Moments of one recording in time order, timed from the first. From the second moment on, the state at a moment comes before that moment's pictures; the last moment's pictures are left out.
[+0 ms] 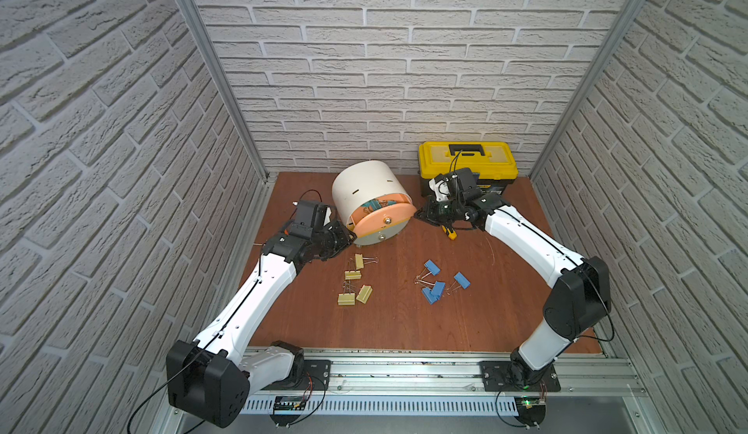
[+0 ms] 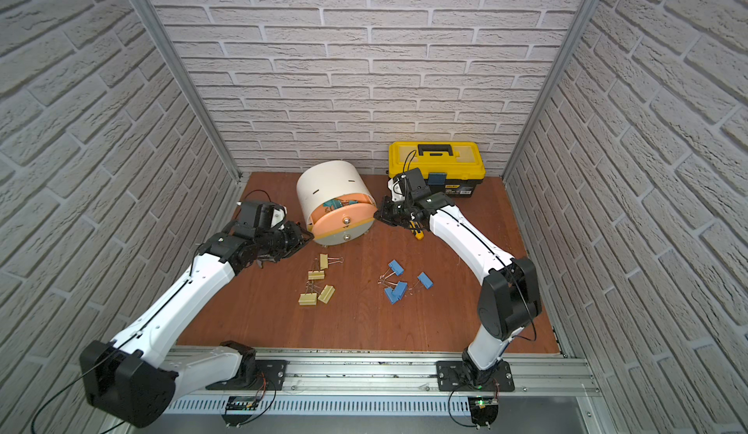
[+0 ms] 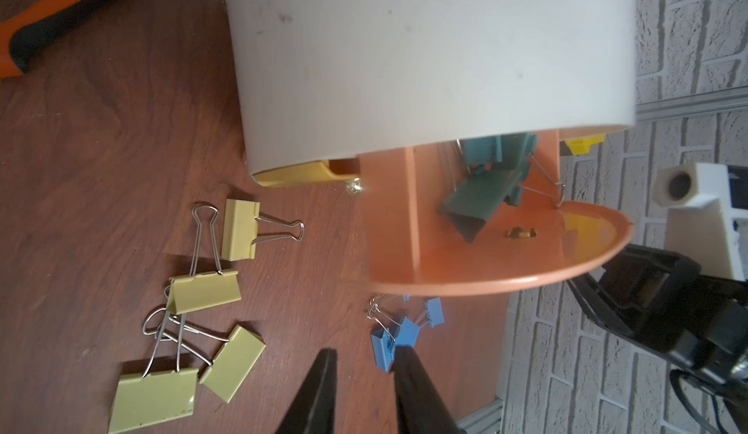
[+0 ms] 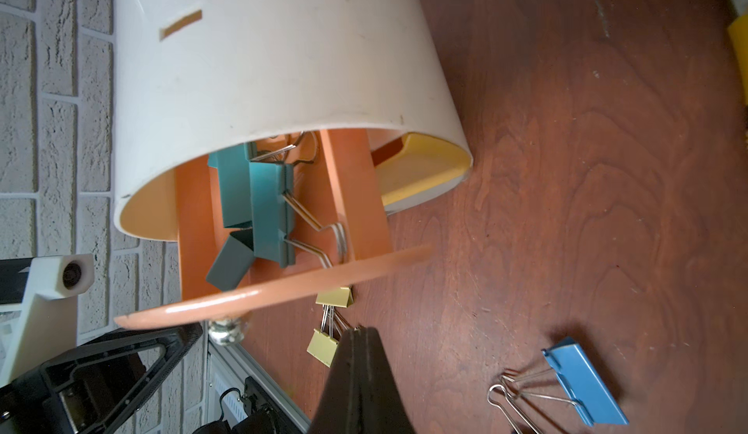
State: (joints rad) left arm -0.34 1.18 1.05 -0.65 0.32 -0.85; right arm 0.40 1.70 1.51 -0.64 -0.39 0.67
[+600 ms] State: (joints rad) left arm -0.31 1.38 1.19 -0.60 0.36 -0.82; right arm 0.42 1.86 1.69 -0.62 -0.42 0.72
